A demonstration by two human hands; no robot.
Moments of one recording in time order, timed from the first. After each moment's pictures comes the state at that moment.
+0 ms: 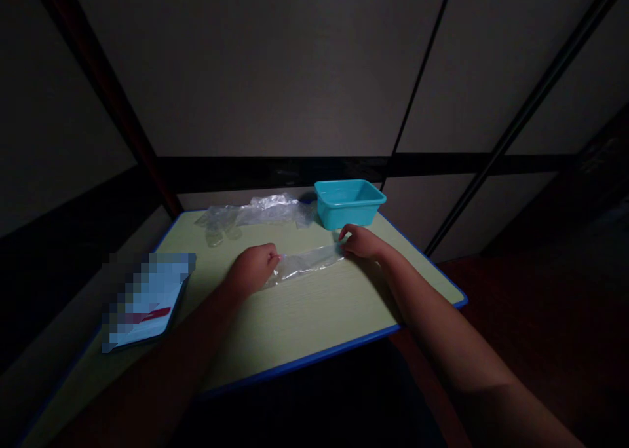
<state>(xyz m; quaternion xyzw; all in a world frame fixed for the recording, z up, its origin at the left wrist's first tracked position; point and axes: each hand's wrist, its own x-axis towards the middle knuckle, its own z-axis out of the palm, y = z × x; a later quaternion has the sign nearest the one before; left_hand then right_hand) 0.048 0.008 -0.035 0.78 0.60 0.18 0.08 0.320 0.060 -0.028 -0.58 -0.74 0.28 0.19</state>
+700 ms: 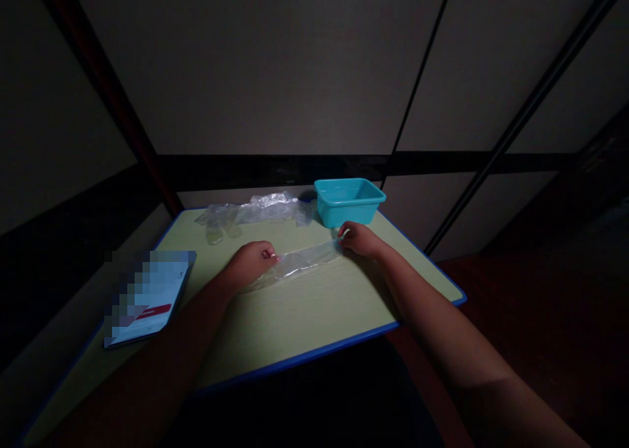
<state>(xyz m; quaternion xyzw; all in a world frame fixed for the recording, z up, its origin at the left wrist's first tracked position) 0.038 0.015 -0.037 0.74 0.57 0.25 0.25 0.317 0.061 -0.028 -0.59 -0.73 0.27 0.21</state>
